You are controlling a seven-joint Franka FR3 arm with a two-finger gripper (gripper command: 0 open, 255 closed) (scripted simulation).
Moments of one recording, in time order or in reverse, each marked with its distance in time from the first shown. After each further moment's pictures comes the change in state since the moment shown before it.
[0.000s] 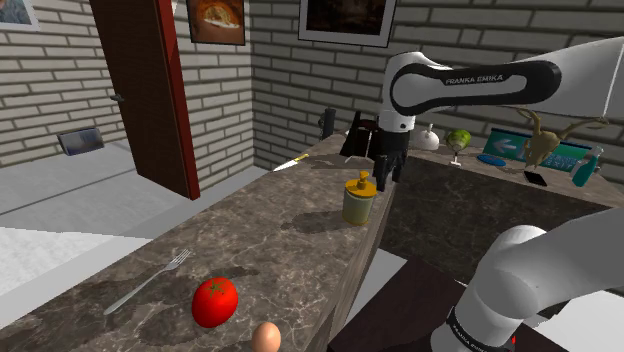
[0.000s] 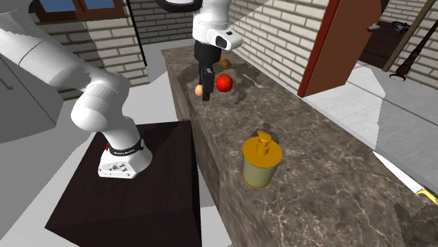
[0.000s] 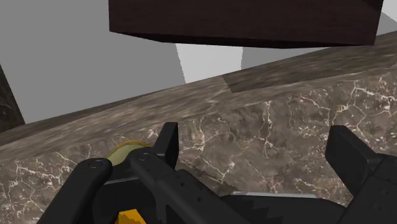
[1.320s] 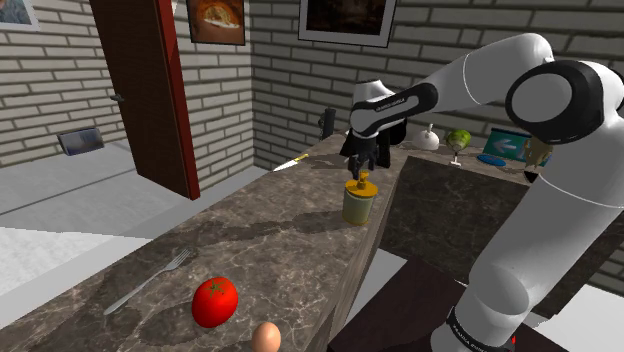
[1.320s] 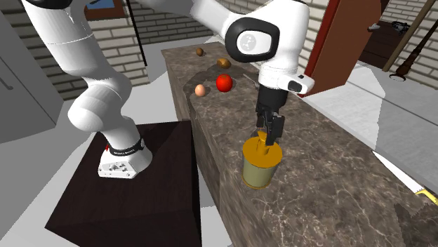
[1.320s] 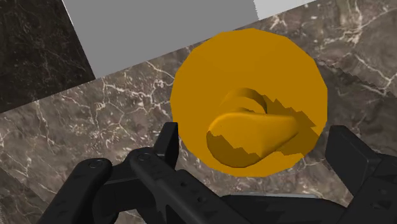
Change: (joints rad) arm -0.101 0.563 -0.067 0.292 -0.197 0.391 0.004
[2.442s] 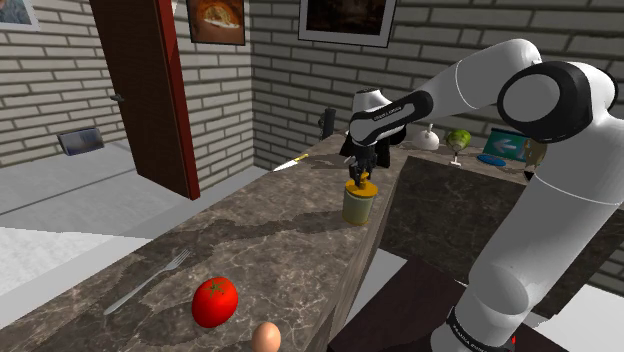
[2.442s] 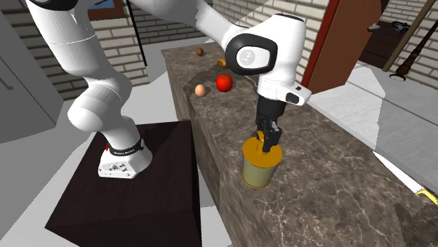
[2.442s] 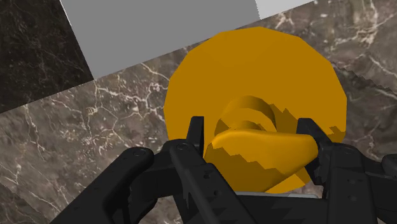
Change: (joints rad) arm -0.006 0.033 -0.006 -0.038 -0.006 0.073 0.004
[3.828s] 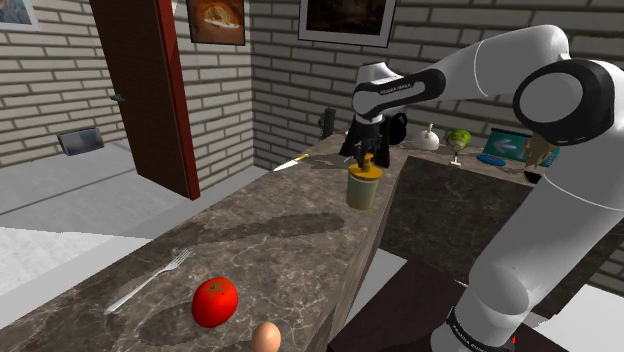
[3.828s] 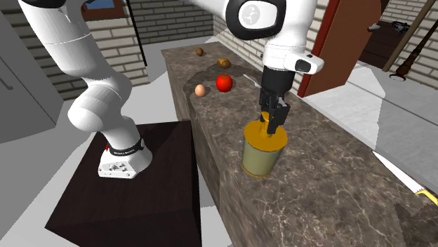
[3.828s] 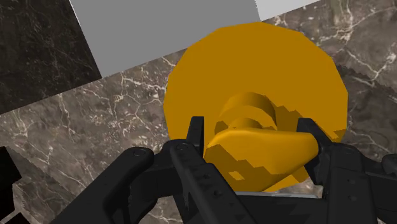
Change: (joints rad) arm 0.005 -0.064 0.006 0.131 0.013 -0.194 -0.030
